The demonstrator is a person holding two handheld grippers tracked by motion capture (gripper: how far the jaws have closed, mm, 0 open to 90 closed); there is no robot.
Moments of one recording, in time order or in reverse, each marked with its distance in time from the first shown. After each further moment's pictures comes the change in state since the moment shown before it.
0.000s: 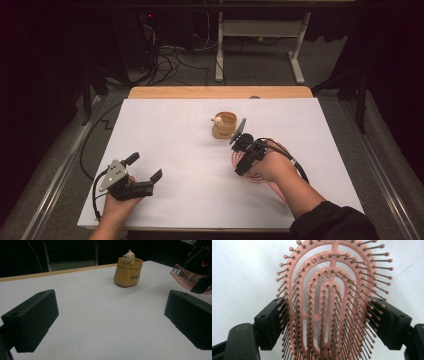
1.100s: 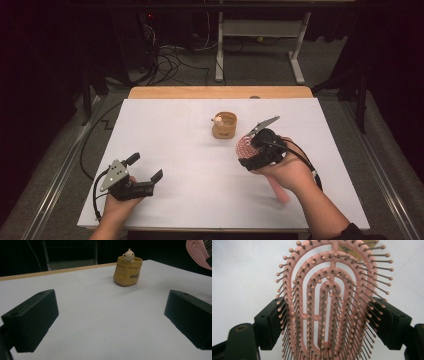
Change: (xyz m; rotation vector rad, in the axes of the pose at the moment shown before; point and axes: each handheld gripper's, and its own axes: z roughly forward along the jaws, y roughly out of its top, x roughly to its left) left arm 0.000 0.000 0.001 0.007 -0.002 0.000; right arm -0.007 -0.047 -0.046 -0.449 0.016 0.047
